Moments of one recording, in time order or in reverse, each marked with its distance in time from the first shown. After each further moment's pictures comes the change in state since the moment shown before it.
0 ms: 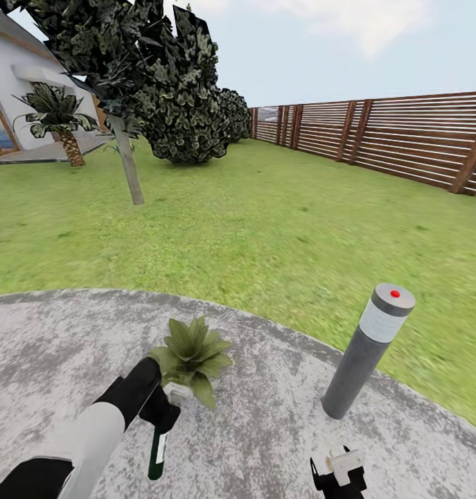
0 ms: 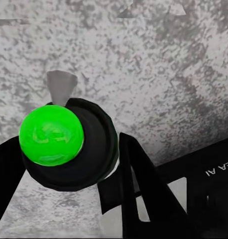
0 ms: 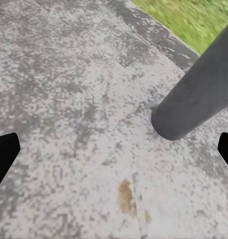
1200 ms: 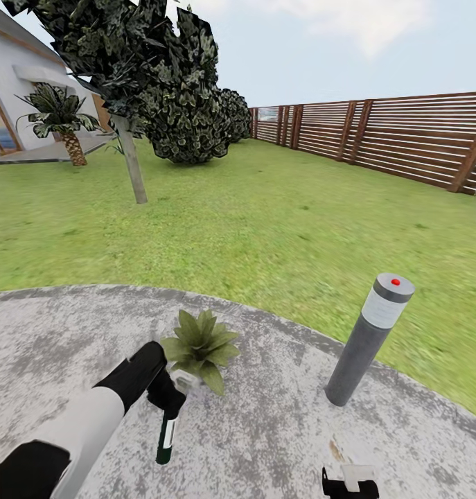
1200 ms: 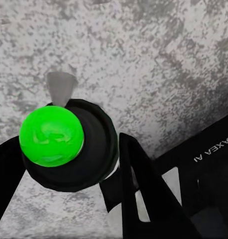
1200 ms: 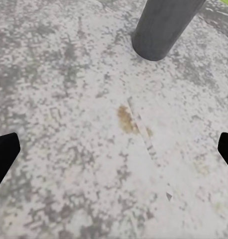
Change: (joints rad) left arm -0.054 0.033 -0.202 -0.063 -0.005 0.011 -0.254; right arm -0.002 0.017 0.008 0.002 -0.293 0.166 -0.023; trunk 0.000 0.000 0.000
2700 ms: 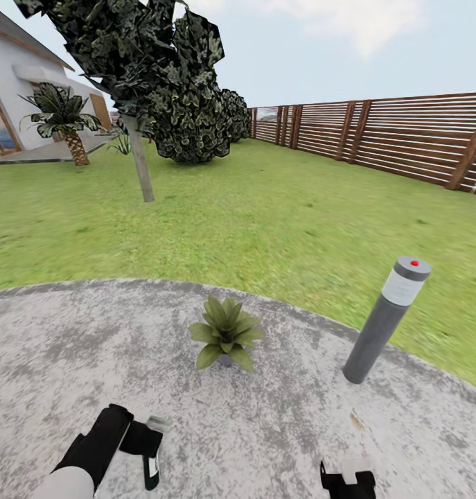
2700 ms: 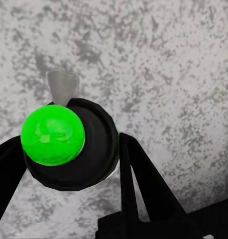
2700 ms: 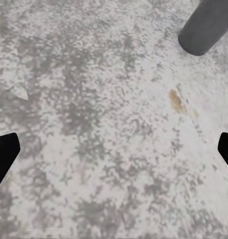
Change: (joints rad) left arm 0.307 0.000 0.488 -0.114 0.008 -0.341 0.342; right arm -0.005 -0.008 -0.012 -0.022 0.089 -0.003 0.006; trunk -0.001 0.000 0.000
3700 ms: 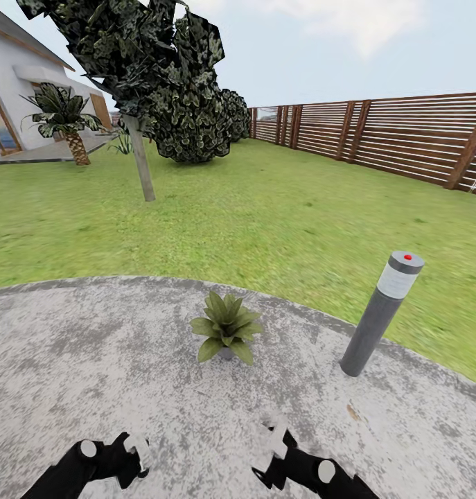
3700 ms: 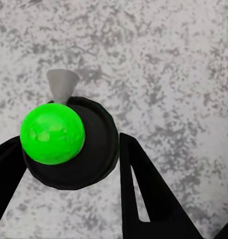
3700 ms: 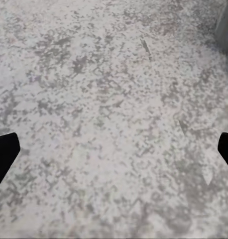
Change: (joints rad) left arm 0.082 0.134 -0.078 0.104 -0.185 -0.708 -0.096; right arm -0.066 0.091 0.056 -0.240 0.510 0.141 0.648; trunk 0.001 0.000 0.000
